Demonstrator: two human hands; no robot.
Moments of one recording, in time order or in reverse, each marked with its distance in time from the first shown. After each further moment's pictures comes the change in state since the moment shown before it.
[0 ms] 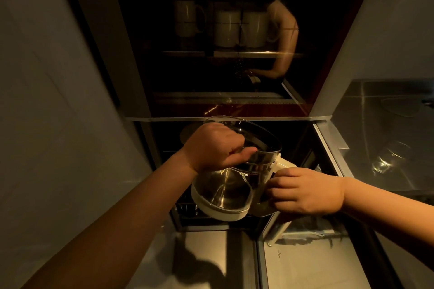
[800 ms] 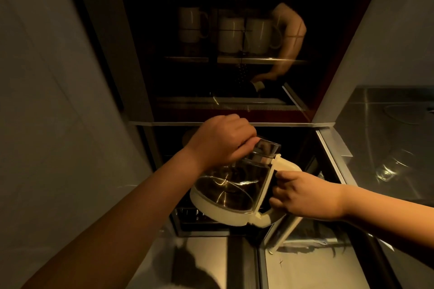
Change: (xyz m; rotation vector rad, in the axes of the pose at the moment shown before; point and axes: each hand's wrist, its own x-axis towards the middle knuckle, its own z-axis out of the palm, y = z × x) left_hand 0.023 0.002 -0.009 0.140 -0.179 -0.105; right_hand 0.012 -0.001 -0.012 -0.112 -0.251 0.102
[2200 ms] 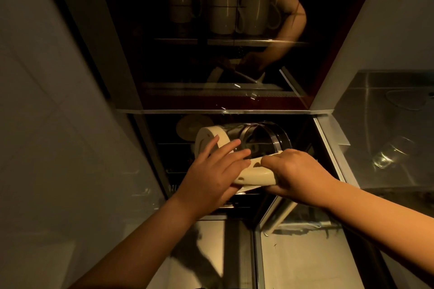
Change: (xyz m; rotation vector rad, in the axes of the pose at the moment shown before) left_hand -0.071 0.053 0.033 0.003 -0.132 -0.153; right_hand 0.012 0.001 0.006 0.531 0.316 0.578
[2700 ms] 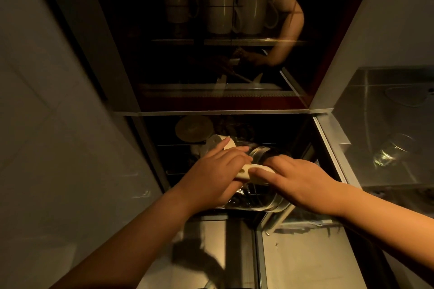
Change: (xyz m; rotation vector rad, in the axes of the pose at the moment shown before) left_hand 0.016 -0.006 -0.005 -0.194 -0.179 -0.026; right_hand -0.010 -0.004 -0.008 -0.178 0.045 -0.217
